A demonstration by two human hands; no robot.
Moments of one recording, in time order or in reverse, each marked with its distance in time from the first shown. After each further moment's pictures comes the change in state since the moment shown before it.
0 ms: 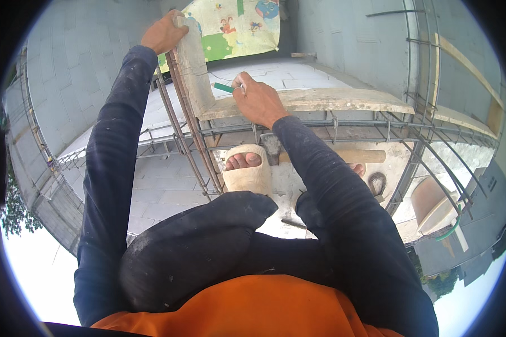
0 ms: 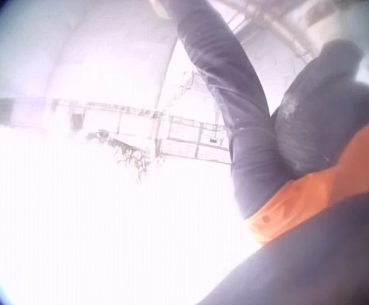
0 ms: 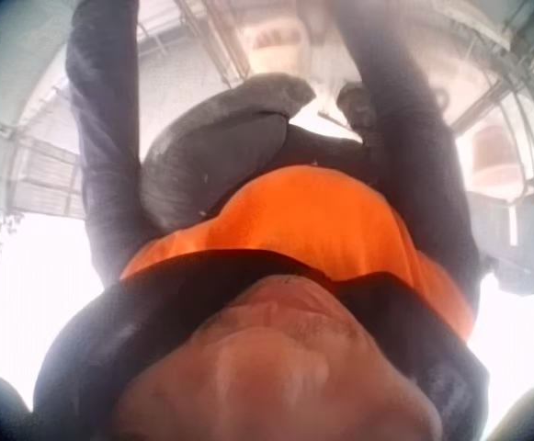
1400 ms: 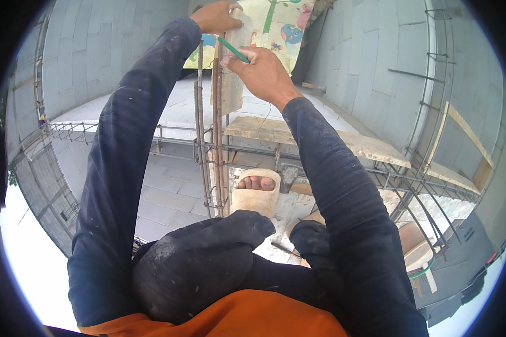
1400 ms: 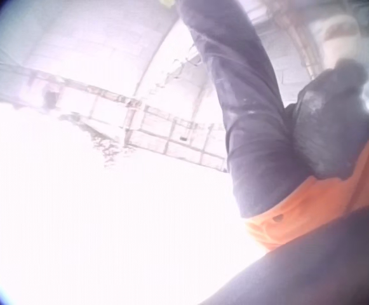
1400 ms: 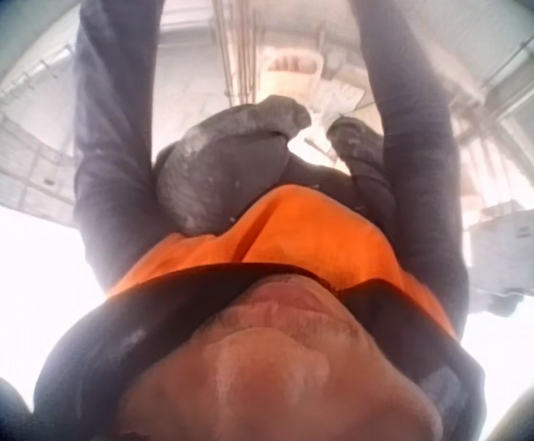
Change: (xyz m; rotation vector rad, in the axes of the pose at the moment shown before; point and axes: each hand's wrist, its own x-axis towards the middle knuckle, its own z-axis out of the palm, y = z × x) left_hand 0.033 -0.024 -0.036 -0.173 -0.014 0.191; right_hand 0.072 -0.134 -0.026 0.082 -0.010 -0.231
